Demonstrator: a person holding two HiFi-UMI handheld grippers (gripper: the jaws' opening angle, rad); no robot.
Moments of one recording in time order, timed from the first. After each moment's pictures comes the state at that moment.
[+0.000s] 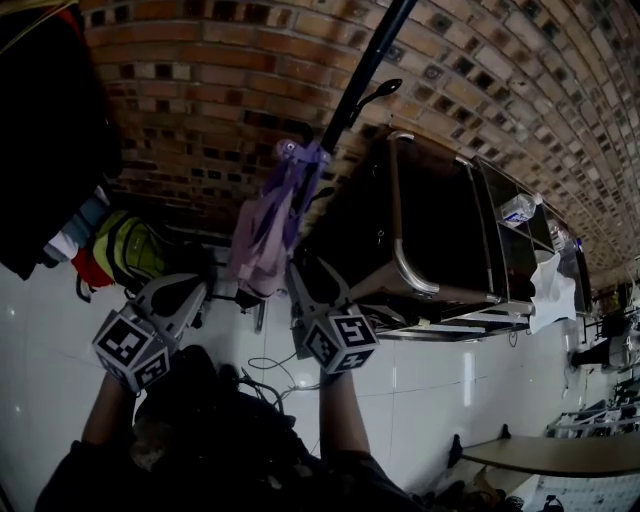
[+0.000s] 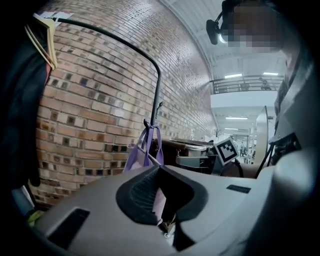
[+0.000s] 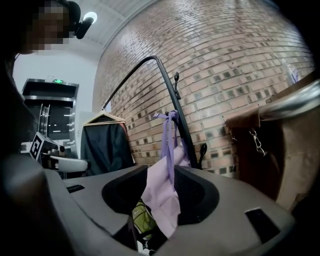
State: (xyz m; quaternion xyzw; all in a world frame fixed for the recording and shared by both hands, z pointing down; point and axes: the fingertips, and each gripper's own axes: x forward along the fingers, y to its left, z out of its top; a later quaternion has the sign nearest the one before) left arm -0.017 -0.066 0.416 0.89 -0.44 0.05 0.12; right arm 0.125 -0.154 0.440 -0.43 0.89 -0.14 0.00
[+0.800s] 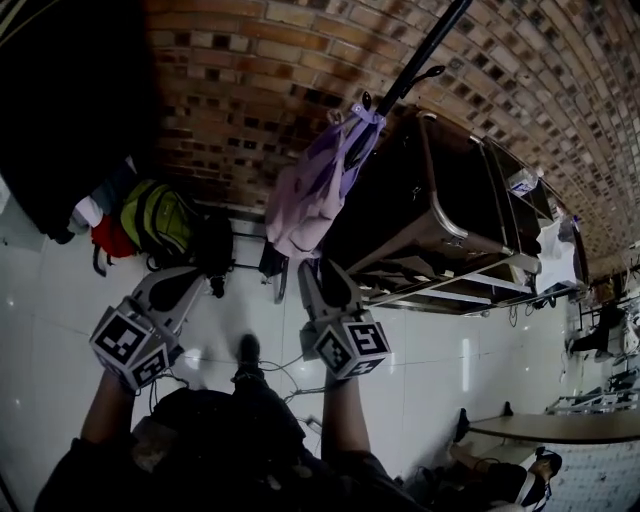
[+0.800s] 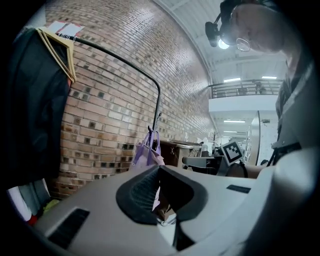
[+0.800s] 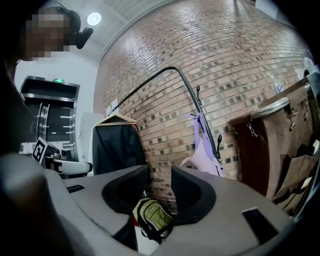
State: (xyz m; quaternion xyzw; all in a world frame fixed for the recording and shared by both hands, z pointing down) left arm -0.136 0.091 0.412 0.89 -0.44 0.03 0.12; right arm 0.032 0.016 0.430 -0.46 0.88 -0.14 0.02
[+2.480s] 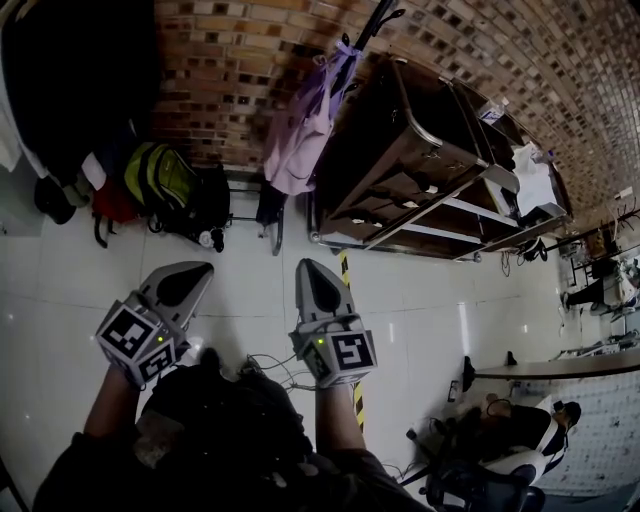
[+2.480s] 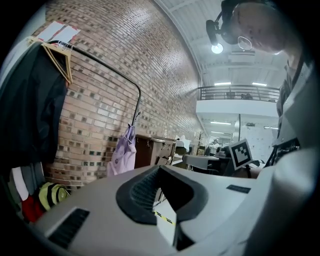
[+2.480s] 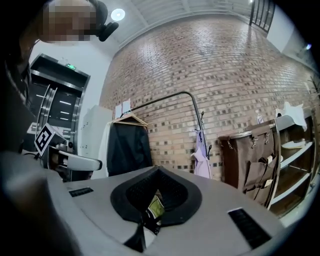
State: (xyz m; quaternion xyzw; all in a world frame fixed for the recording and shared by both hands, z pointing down) left arm -0.117 0.322 0.414 0.92 -0.37 0.04 0.14; right arm 0.021 0.285 0.411 -0.50 0.86 -0.07 -0.01
